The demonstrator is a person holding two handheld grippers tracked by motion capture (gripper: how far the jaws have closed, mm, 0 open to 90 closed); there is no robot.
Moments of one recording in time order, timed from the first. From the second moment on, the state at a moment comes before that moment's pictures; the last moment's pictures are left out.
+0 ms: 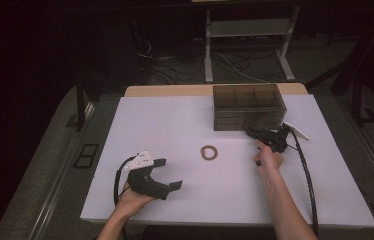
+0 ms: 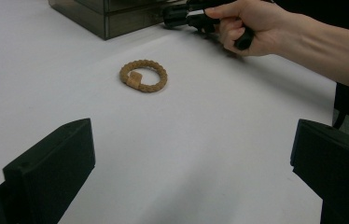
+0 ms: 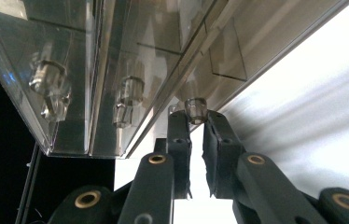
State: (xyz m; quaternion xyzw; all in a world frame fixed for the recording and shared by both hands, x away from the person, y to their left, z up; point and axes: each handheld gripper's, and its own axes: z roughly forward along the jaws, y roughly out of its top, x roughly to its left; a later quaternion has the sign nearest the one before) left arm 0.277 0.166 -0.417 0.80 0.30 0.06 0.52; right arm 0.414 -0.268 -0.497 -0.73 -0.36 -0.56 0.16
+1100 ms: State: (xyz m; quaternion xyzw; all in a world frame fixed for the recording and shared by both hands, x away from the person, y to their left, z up) left arm 0.277 0.165 -0.417 0.80 0.30 0.06 0.52; right arm 0.386 -0.267 -0.501 -0.73 -0.35 -0.56 0.16
